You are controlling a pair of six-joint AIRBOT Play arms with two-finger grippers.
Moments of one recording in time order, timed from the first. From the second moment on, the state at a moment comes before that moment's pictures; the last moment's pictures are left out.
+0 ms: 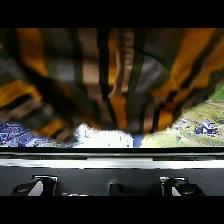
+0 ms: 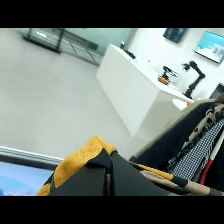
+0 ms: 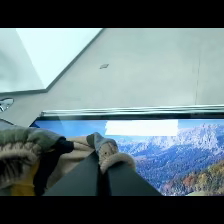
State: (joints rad) left arm 0.24 -0.82 1.99 1.05 -1.09 -1.82; right arm 0.07 -0.83 2.15 -1.30 1.40 1.79
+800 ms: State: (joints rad) left arm -0.05 -1.61 1.79 1.04 -0.96 -1.77; right arm 0.07 -1.51 1.90 -1.30 1.44 1.93
